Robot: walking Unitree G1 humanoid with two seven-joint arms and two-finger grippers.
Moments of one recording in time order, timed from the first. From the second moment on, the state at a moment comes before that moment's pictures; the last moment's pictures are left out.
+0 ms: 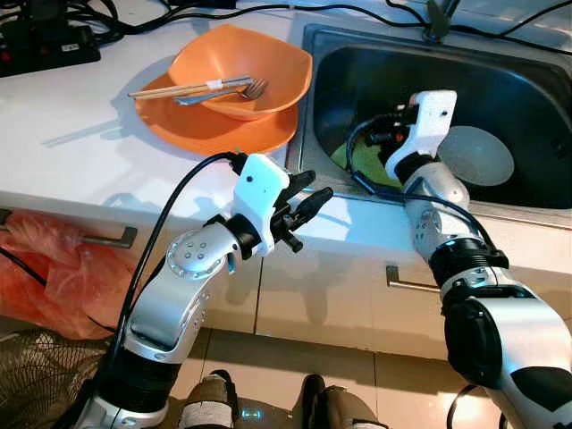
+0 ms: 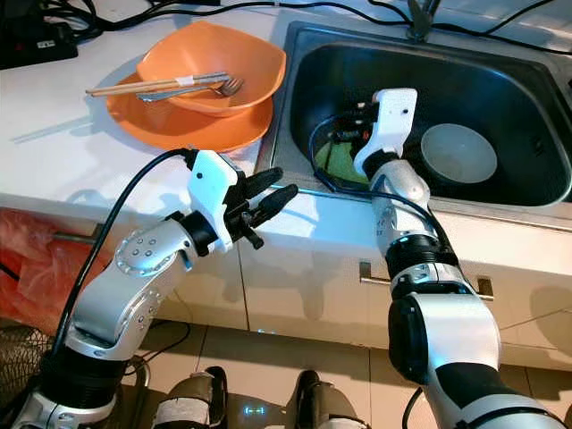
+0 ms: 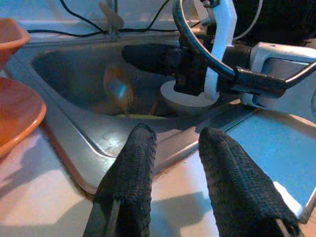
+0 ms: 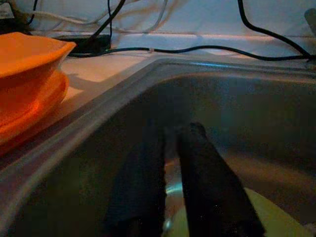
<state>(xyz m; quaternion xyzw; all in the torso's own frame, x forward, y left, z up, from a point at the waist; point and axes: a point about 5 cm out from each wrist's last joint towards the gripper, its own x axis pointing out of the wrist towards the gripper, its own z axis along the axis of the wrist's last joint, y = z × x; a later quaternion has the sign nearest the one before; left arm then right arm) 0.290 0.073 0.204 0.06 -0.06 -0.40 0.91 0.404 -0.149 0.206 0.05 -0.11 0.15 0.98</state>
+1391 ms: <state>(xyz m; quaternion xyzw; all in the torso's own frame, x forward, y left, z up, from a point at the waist) 0.297 0.071 0.203 0.03 -0.10 -0.32 0.94 0.363 -0.165 0.213 0.34 -0.18 0.12 0.92</state>
